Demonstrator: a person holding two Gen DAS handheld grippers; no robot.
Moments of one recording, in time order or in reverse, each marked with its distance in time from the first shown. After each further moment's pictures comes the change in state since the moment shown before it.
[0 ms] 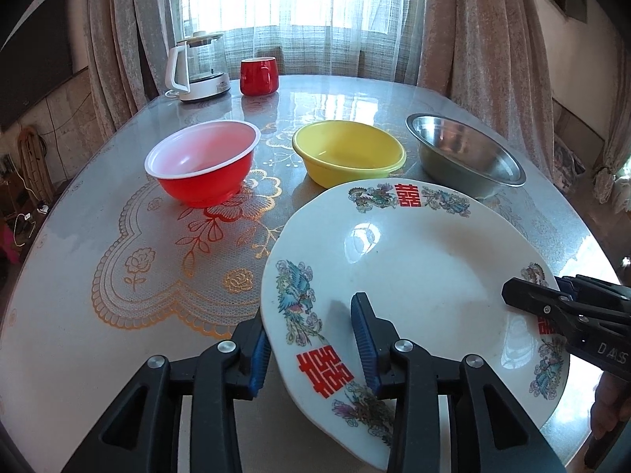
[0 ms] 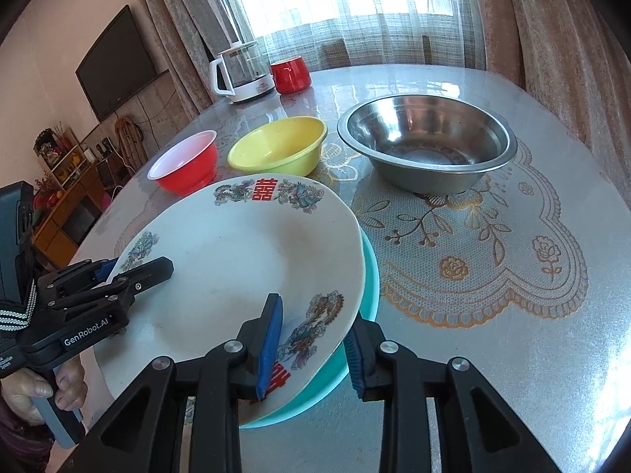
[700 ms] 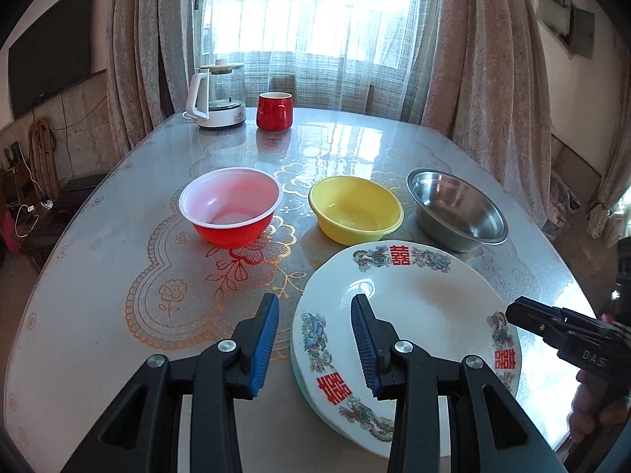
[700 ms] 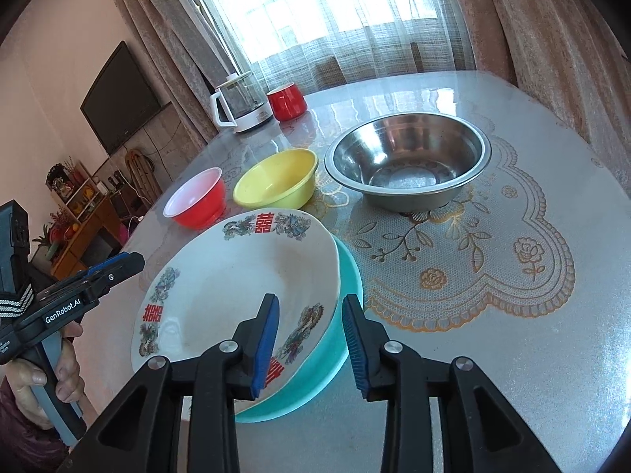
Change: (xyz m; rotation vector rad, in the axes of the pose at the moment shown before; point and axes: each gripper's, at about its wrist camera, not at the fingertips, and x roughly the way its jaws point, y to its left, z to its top) left arm -0.048 0.013 0.029 -0.066 -0.094 -0.028; right arm -0.032 -0.018 0.009 0.074 -0.073 0.058
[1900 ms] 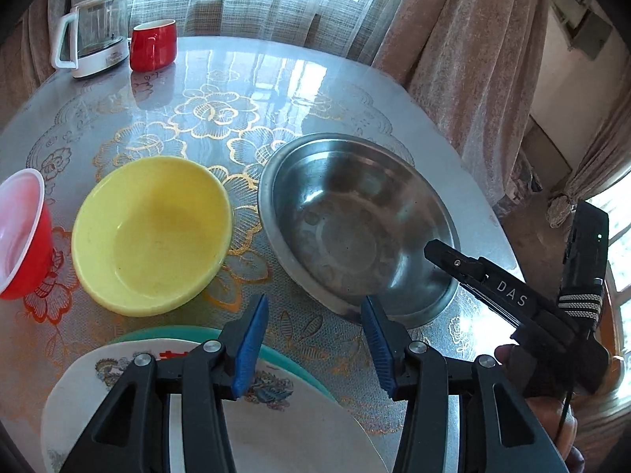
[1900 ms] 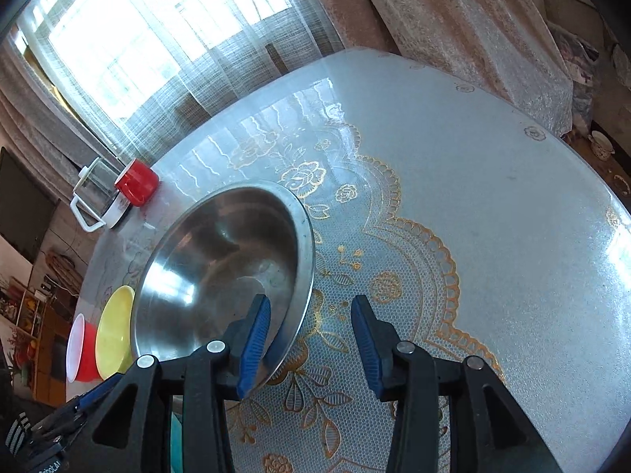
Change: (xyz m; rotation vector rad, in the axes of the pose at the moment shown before) left arm 0.154 -0.130 0.078 -0.066 0.293 -0.214; right arm 0.059 -0.147 0.096 0.392 -0.021 -0.233
